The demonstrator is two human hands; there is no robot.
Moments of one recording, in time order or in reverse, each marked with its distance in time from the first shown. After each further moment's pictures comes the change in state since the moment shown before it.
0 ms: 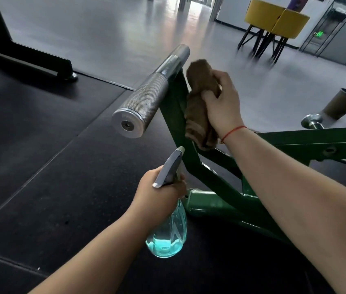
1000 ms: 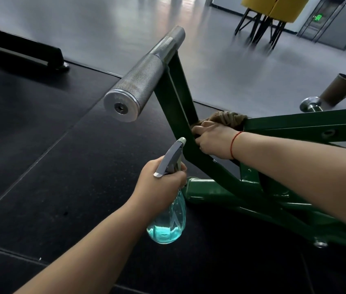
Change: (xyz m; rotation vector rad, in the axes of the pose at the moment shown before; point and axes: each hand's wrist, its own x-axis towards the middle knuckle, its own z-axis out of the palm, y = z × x) left_hand 0.001 -0.004 0.007 0.054 -0.018 0.002; right_hand -0.032 0.060 -0.015 -1.590 -1.158 -0.875
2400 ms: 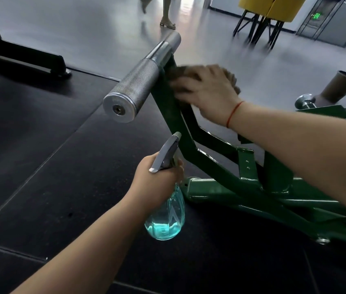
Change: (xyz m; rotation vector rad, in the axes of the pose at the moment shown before) left_hand -0.006 0.010 -0.005 -0.041 0.017 0.021; right_hand -0.014 0.045 -0.046 0.110 0.933 0.300
